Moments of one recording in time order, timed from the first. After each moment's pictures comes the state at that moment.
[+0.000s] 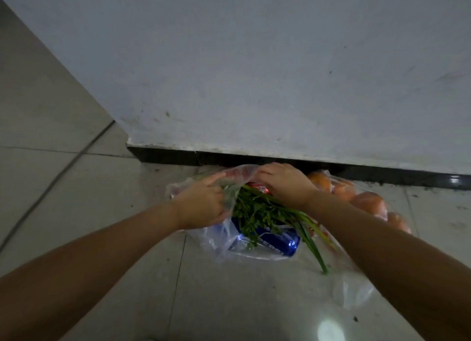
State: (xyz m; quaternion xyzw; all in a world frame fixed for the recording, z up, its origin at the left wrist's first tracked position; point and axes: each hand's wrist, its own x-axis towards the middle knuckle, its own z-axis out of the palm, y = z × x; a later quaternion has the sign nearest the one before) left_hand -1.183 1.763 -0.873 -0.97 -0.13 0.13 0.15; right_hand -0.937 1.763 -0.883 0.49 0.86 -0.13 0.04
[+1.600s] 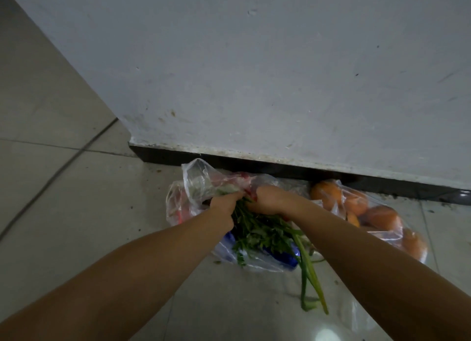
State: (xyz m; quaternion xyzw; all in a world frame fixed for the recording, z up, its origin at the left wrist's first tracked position) left_hand -1.111 1.774 -0.915 -0.07 -0.67 -0.24 -0.70; right_hand -0.989 1.794 -0.928 0.57 0.71 -0.39 0.16
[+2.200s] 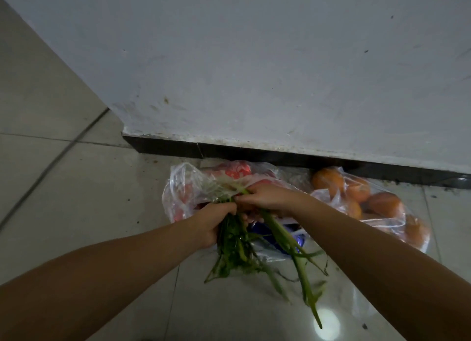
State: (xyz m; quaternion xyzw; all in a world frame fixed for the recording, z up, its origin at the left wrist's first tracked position) left_hand -1.141 1.738 -0.904 -0.14 -0.62 -0.12 -0.76; right_hand -0.990 1.766 -0.915 0.54 0.47 -0.70 -0.02
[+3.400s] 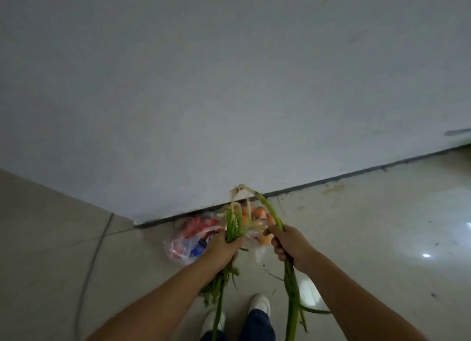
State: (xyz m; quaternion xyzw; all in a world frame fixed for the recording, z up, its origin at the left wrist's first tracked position) left_hand -1.030 1.637 -0.363 -0.55 -0.56 0.03 -0.62; right_hand -0.861 1.567 -0.356 0.72 0.07 -0.61 -0.34
